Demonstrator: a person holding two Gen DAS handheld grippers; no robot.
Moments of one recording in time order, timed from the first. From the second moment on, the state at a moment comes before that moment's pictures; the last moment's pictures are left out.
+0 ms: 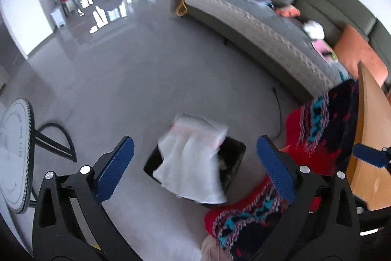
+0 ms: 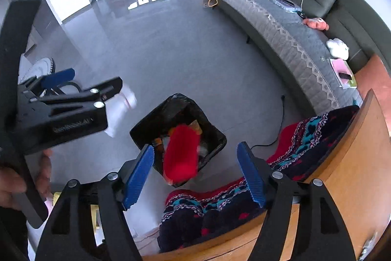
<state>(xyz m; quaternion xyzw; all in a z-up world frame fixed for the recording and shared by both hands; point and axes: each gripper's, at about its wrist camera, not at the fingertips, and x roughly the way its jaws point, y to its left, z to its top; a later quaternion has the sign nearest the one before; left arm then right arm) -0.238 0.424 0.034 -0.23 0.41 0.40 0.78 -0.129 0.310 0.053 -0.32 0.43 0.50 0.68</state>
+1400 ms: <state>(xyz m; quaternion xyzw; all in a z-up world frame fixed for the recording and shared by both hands) -0.023 0.186 0.075 -0.09 0.43 0.16 0.88 0.032 0.009 0.077 -0.11 0.49 0.33 0.80</state>
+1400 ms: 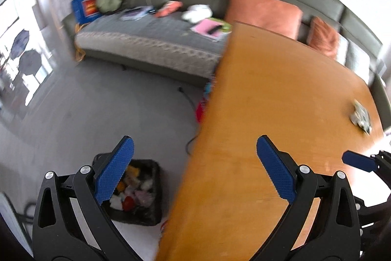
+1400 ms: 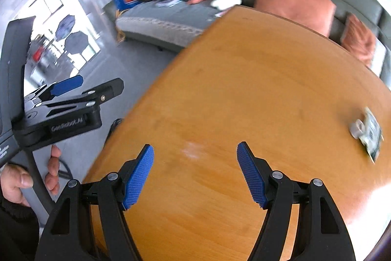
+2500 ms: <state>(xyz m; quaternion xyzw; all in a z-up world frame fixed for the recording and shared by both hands) 0.114 -0.046 0.043 0.01 0.47 -0.01 0.88 0.193 -0.258 0.033 0.04 0.52 0.06 0.85</state>
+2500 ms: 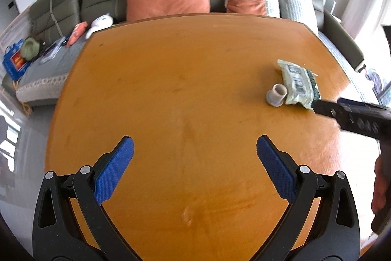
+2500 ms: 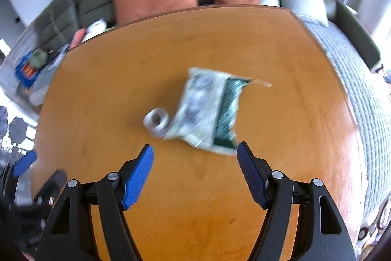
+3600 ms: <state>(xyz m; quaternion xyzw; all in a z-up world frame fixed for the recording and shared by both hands) 0.201 -0.145 -0.013 0.07 0.49 -0.10 0.87 0.245 -0.315 -0.014 0.09 0.56 0.00 0.82</state>
